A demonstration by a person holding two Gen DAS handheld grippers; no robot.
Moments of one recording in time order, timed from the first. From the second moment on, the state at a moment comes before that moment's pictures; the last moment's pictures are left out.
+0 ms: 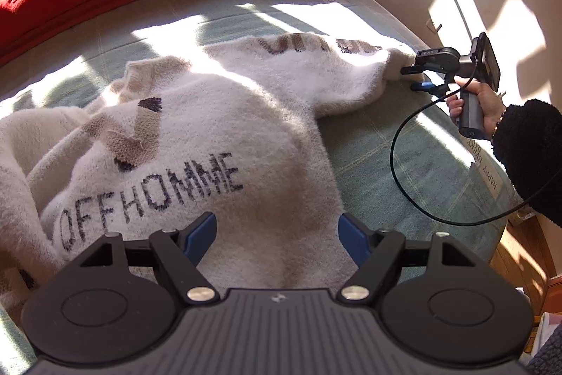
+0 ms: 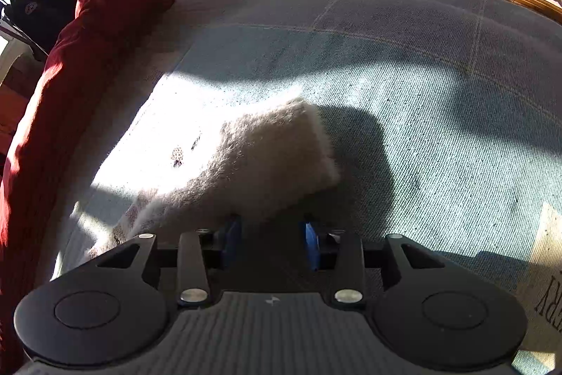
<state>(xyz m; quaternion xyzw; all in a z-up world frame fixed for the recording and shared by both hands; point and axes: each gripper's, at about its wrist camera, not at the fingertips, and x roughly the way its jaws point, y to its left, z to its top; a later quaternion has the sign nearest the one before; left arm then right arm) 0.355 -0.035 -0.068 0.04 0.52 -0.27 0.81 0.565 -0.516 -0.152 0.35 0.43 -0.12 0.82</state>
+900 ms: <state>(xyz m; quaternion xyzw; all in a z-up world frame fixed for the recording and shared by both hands) 0.356 -0.046 -0.068 0.03 0.52 -0.28 0.81 0.564 -0.550 -0.082 0.25 0.42 -0.18 0.85</state>
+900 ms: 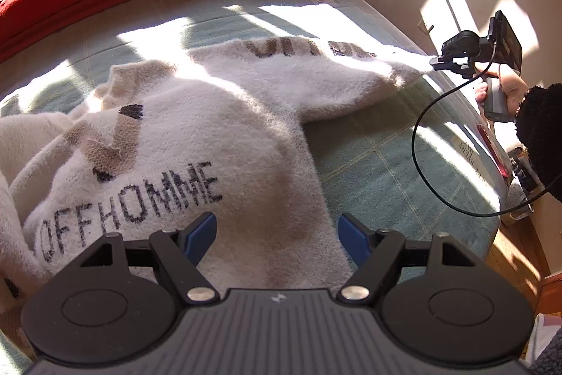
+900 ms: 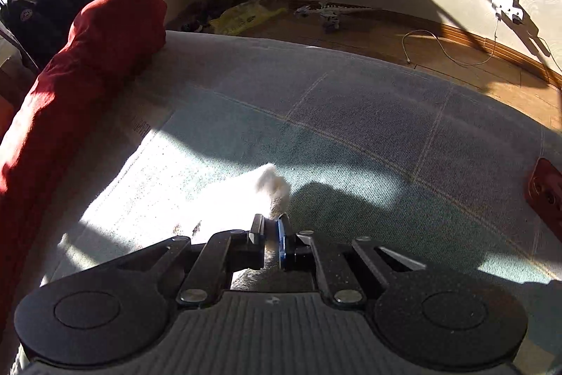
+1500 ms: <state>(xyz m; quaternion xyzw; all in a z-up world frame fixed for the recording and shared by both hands) 0.342 -0.047 -0.063 0.05 0.51 -0.28 0.81 0.580 -0.428 -0.136 0.10 0.52 -0.02 0.85</state>
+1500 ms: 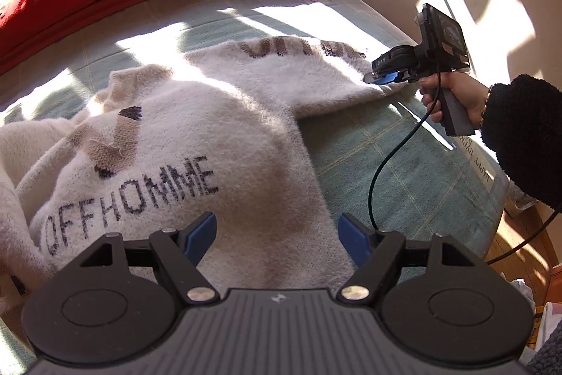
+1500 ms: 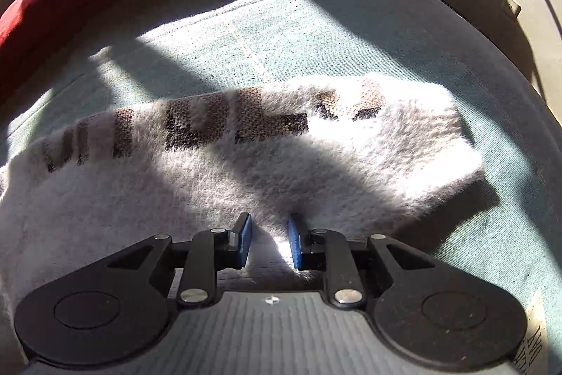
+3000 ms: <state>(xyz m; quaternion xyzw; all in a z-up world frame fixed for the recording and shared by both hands) 0.281 0.156 -0.121 -0.07 0.58 -0.02 0.81 0.422 -0.201 -0.071 0.01 0.56 0.23 0.79</state>
